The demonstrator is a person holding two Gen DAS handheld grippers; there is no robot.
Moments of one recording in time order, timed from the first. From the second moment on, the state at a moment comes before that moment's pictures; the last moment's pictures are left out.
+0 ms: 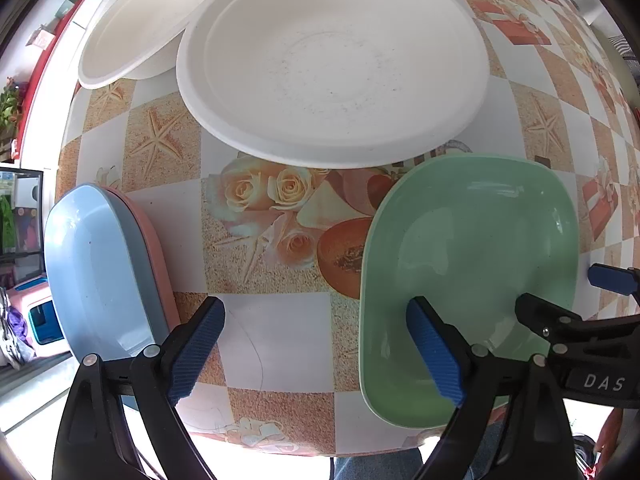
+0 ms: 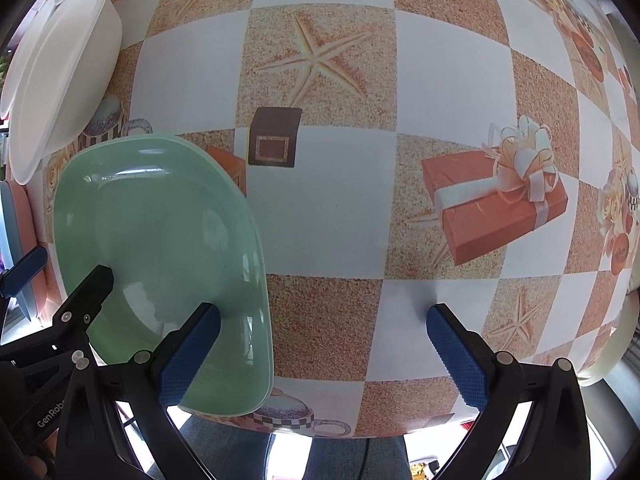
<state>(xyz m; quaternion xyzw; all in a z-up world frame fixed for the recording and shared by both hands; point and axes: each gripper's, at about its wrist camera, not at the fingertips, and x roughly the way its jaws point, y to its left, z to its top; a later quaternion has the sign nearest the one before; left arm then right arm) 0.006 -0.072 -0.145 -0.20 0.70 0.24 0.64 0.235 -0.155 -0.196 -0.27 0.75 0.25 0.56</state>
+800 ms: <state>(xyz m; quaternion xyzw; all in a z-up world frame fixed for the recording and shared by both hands) 0.014 -0.081 -0.127 -0.23 0.70 0.17 0.65 0.221 -0.164 -0.180 -0.26 0.75 0.25 0.56</state>
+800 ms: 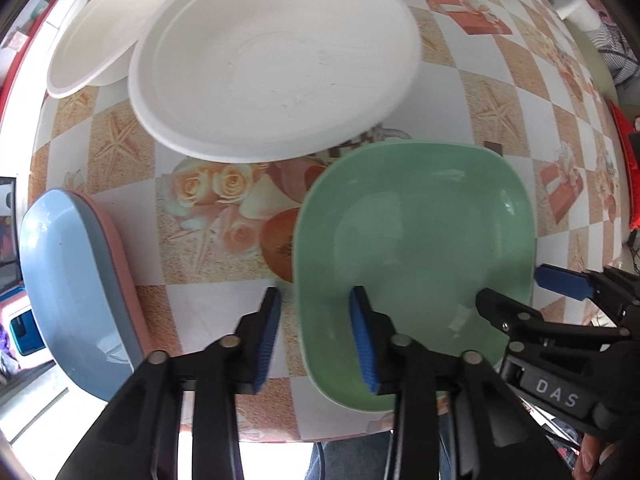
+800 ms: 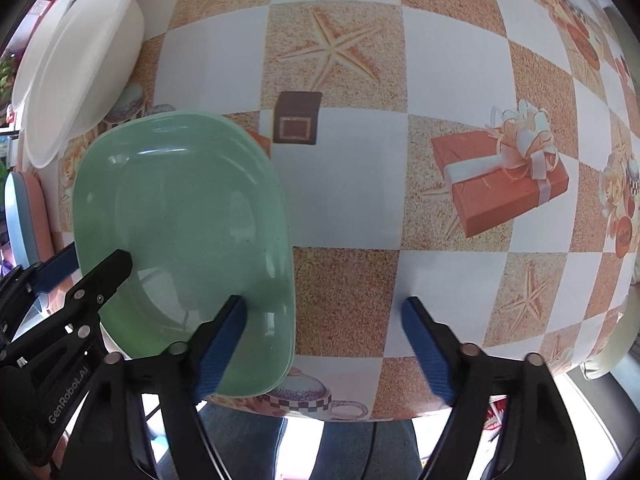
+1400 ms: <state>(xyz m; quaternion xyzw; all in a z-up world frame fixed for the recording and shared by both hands) 0.017 -0.086 -0.129 -0.21 0.71 0.17 0.65 0.191 -0.175 -0.164 -0.23 0.75 0.29 0.54</state>
